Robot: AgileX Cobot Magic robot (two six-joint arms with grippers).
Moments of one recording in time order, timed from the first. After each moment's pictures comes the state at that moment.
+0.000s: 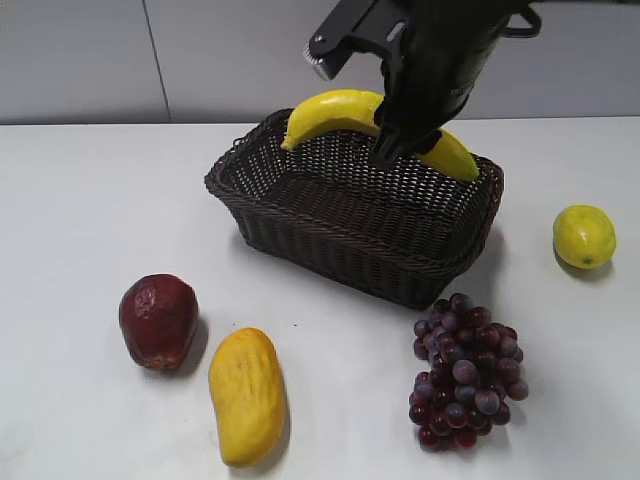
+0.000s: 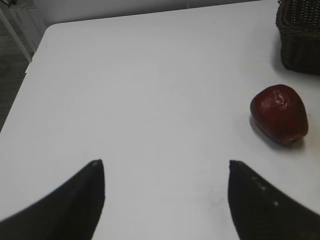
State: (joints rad) left arm -0.04 0.00 -0.49 -0.13 1.09 0.14; right arm 0.65 1.93 -1.52 -0.44 0.82 -0.09
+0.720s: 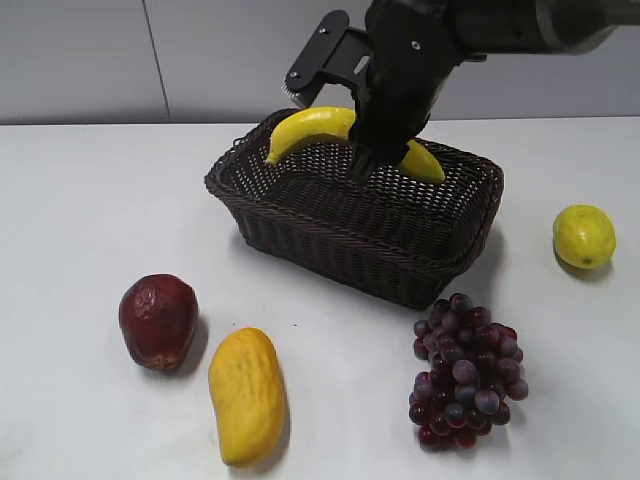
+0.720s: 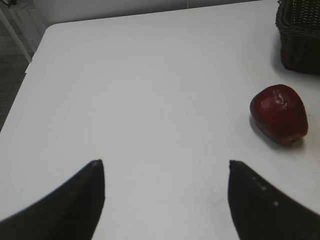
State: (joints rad) left arm -0.04 0.00 -0.49 -0.13 1.09 0.14; right arm 0.65 1.99 -1.54 -0.47 0.71 -0.09
